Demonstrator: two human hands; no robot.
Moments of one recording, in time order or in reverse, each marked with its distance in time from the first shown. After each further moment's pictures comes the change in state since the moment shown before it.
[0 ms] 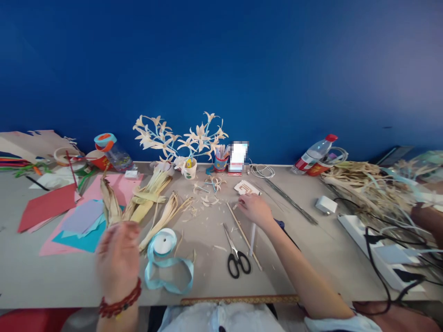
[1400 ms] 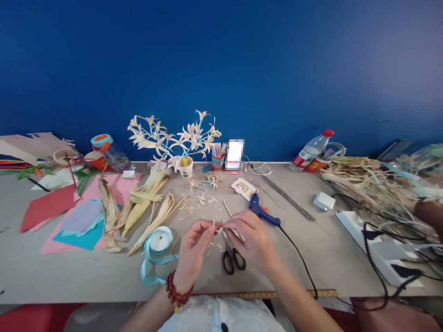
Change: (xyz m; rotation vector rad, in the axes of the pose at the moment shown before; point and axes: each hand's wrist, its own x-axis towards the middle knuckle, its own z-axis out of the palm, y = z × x) left_hand -0.099 -0.045 0.094 0.198 -0.584 -0.460; right_hand -0.086 -0.070 -0.046 0.631 0.425 -0.368
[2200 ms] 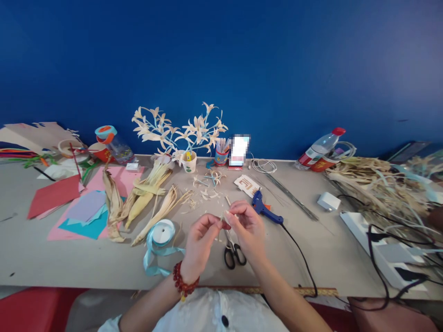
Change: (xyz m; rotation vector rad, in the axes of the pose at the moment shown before) left_hand 0.003 0.003 0.011 -0.045 -0.047 -0.001; right_hand 0.003 0.003 0.043 0.635 0.360 0.359
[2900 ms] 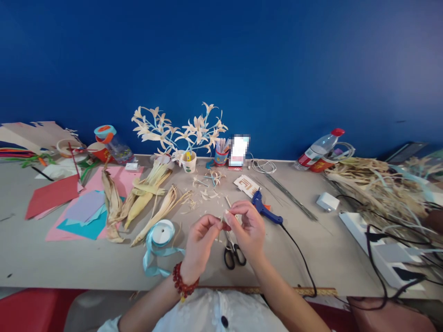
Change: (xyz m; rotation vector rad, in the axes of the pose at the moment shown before) left_hand -0.001 -0.002 -0.001 -0.025 -0.018 -0.016; right_hand 0.003 0.000 0.000 -0.171 0.037 -0.223
